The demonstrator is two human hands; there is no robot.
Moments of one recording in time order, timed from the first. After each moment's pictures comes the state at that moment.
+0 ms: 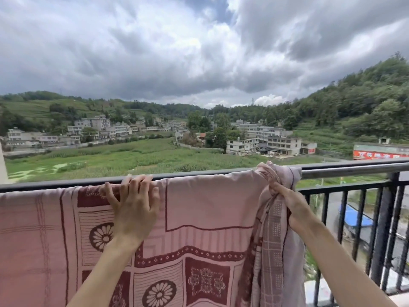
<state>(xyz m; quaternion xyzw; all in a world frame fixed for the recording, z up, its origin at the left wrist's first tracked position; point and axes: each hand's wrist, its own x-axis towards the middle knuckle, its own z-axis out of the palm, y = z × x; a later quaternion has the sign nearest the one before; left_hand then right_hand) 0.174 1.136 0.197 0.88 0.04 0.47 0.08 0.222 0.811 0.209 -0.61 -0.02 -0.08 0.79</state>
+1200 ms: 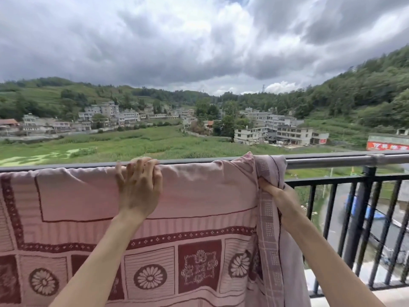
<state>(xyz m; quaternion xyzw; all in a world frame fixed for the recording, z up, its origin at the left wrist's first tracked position) 0.243 0.871 0.203 0.88 0.05 0.46 0.08 0.276 0.576 0.187 -0.64 -0.05 -0.13 0.75</state>
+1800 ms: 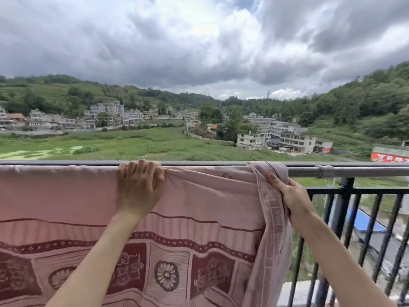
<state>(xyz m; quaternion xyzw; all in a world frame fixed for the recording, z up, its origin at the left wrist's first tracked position) 0.295 0.716 0.199 0.86 0.05 0.50 0.01 0.320 0.408 0.209 -0.60 -0.06 -0.11 0.79</state>
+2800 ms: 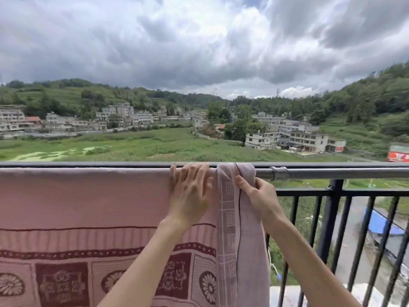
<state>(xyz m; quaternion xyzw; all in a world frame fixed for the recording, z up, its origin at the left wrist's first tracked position) 0.334 0.509 0.196 0.89 -0.07 0.44 0.10 0.349 0.339 0.207 -0.70 -0.12 -0.10 0.70</state>
